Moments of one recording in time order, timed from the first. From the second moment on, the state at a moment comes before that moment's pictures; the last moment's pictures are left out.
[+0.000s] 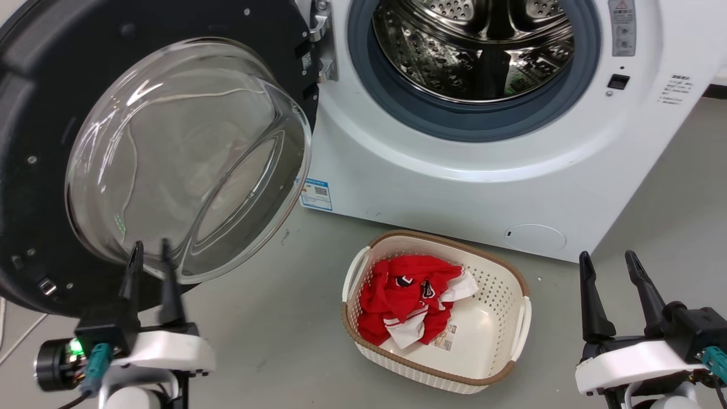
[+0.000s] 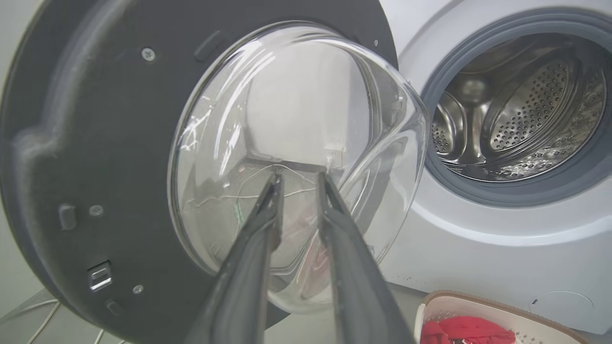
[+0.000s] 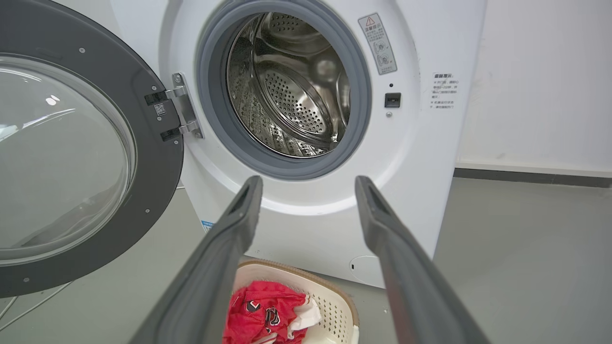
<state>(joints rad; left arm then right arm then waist) -0.07 0.19 0.01 0.11 -0.19 0.08 -0.26 -0.02 -0.05 -0.05 0.11 0.13 0.13 -0.24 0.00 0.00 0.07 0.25</state>
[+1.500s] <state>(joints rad) -0.14 0.12 -0.09 0.18 -0.11 0.04 -0.26 0.00 -0.05 -0.05 0.10 0.12 0.13 -0.24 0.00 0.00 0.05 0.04</state>
